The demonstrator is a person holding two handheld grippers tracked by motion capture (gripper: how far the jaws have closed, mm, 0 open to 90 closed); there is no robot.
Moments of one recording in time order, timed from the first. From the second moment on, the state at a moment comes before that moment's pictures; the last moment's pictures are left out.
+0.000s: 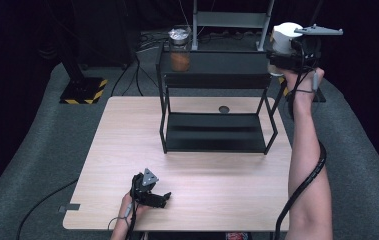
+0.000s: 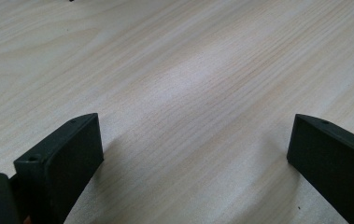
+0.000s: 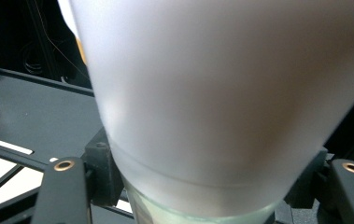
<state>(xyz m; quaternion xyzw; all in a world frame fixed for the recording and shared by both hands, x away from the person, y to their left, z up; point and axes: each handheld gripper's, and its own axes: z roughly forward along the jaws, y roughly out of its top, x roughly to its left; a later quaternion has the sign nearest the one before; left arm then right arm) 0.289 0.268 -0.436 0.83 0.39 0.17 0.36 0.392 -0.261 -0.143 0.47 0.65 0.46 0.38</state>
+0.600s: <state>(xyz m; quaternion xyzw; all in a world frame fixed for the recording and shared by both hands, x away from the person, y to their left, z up) 0.289 0.269 -0.436 0.83 0.39 0.16 0.36 0.410 -0.252 -0.140 0.48 0.65 0.45 0.38</state>
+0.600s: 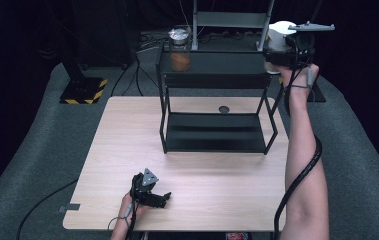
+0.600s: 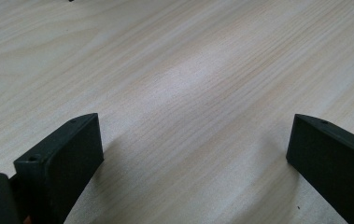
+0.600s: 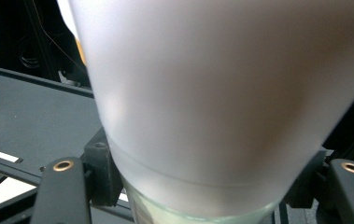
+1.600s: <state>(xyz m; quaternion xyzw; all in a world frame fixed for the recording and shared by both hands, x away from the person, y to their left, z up) 0.289 0.268 -0.436 0.83 0.39 0.16 0.36 0.435 -0.242 -0.142 0.48 0.66 0.44 0.37</state>
